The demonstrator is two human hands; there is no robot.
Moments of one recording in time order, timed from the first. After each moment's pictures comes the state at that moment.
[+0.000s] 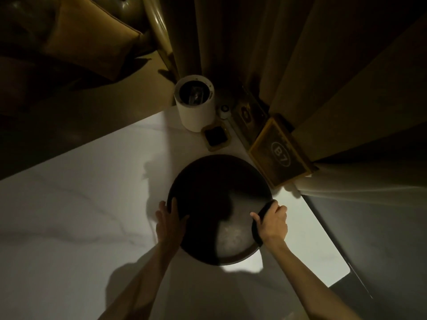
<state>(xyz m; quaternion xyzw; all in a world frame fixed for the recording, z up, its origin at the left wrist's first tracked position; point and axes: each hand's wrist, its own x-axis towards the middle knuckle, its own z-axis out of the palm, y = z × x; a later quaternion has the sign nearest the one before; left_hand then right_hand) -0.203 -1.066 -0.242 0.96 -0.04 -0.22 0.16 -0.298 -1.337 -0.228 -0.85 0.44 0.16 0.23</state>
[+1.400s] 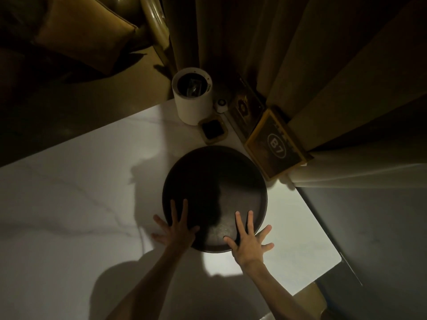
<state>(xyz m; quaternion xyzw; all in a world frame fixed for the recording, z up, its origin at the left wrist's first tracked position) -0.250 -1.075 -0.264 0.93 -0.01 -0.36 0.12 -0.361 -1.258 -0.253 -0.88 0.30 0.33 0.16</state>
